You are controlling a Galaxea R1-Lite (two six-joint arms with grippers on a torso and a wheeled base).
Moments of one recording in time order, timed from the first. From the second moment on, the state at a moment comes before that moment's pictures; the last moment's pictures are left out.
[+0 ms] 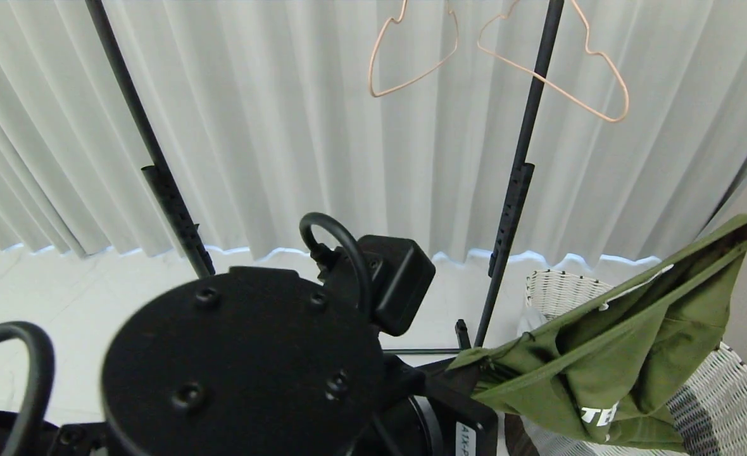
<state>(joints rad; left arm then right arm) -1.18 1.55 -0.89 -0.30 0.31 -0.39 0.66 1.08 -1.20 0.47 -0.25 -0.06</state>
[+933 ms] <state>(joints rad) -0.91 1.30 -1.17 -0.17 0.22 -0.12 0.66 1.27 -1.54 0.25 -0.01 -0.07</state>
